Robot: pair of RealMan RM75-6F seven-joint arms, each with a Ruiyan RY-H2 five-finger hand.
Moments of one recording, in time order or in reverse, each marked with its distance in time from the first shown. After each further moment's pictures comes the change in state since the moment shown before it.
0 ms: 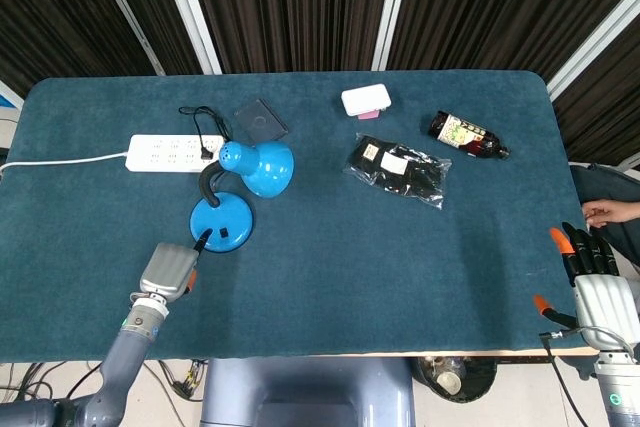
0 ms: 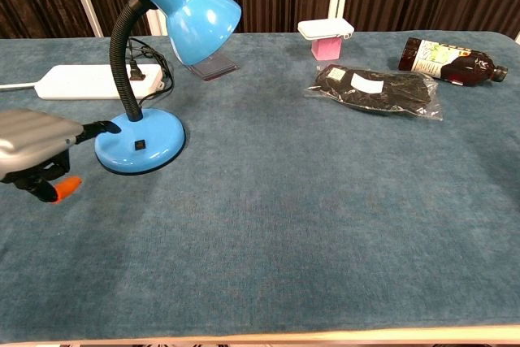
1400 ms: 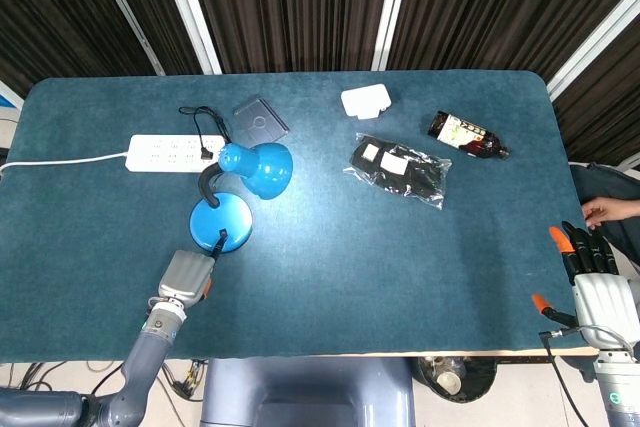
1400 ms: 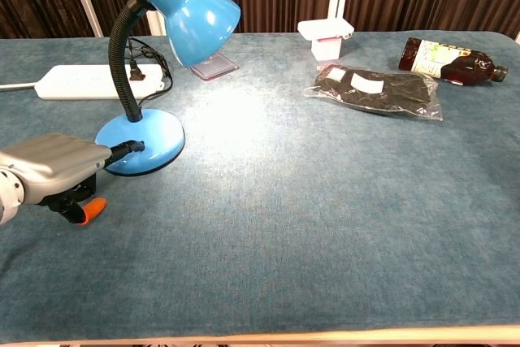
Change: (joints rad) left arm -0.092 -0.090 0.093 0.061 -0.089 0.054 -0.031; right arm 0.003 0.003 0.003 -0.007 0.002 -0.002 0.004
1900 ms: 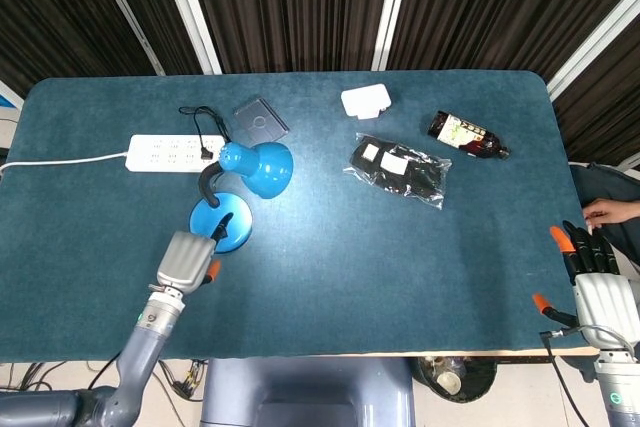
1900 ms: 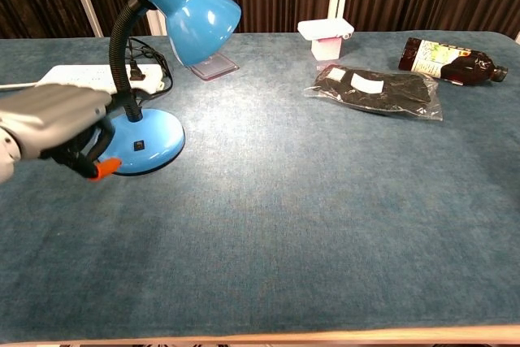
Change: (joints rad) left arm 0.024 0.045 -0.036 -0.010 0.296 0.104 -0.210; right arm -0.001 0.001 0.001 0.000 0.000 0.002 0.000
